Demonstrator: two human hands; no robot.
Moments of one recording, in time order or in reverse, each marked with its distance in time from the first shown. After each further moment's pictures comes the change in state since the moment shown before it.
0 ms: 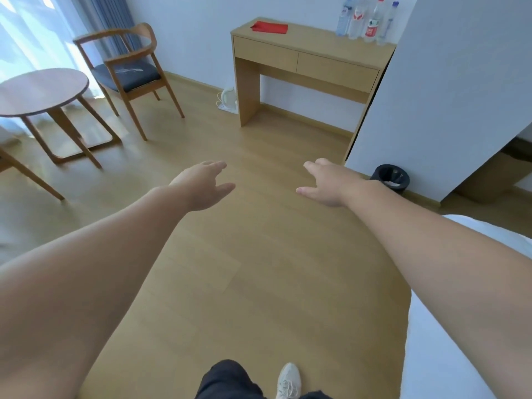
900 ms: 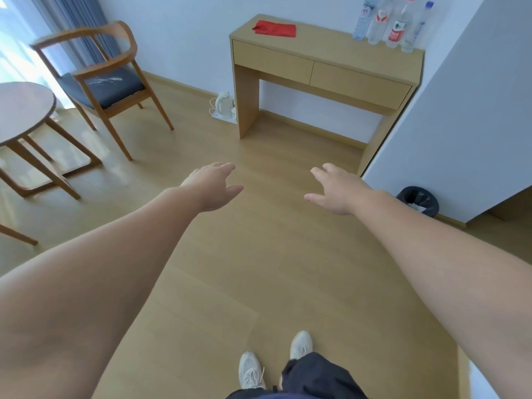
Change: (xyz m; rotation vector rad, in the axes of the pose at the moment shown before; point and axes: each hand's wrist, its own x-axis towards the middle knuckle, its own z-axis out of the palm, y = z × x) left_hand 0.321 -0.148 -0.067 0.008 -0.089 0.074; right_hand 0.314 -0.064 -0.073 -0.052 -0.027 0.069
